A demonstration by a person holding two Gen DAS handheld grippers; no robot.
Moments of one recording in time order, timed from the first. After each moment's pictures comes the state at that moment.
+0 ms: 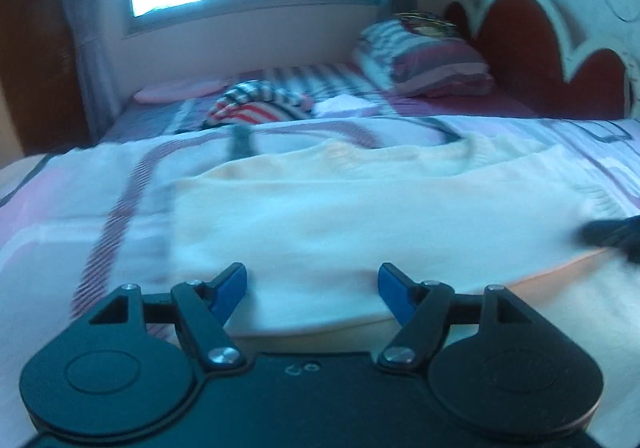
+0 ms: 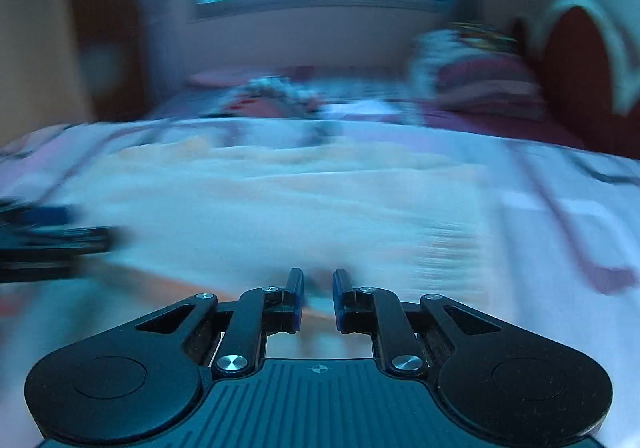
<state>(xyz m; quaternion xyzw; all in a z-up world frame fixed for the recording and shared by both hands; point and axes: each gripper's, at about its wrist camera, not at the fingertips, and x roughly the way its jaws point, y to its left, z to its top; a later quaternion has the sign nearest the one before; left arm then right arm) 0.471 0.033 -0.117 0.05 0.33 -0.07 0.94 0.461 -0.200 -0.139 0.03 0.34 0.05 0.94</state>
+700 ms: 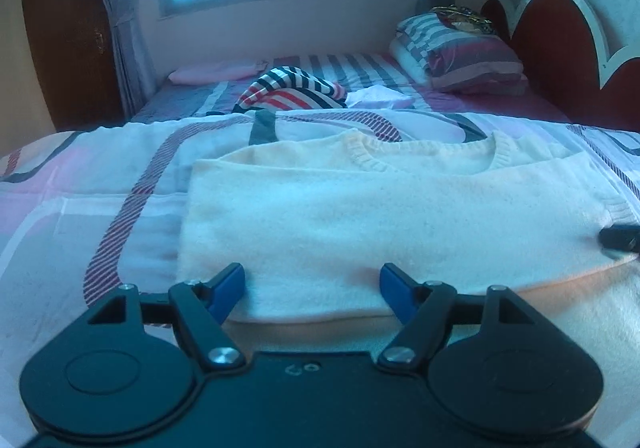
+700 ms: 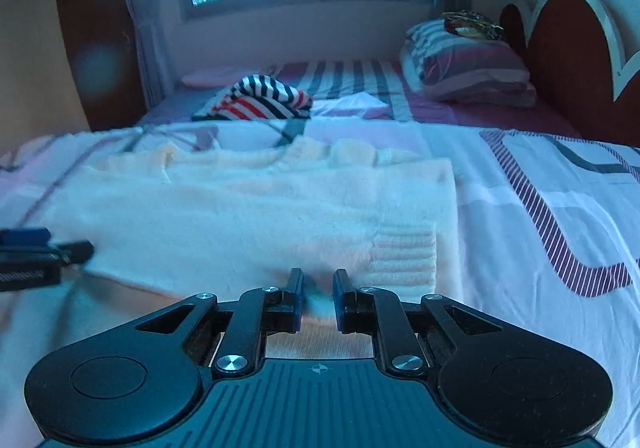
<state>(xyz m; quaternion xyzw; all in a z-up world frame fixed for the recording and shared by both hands) 0.469 0.011 -0.114 0.05 0.35 -0.02 0.93 0.472 -0.222 -0.128 0.05 0.34 0.08 0.93</state>
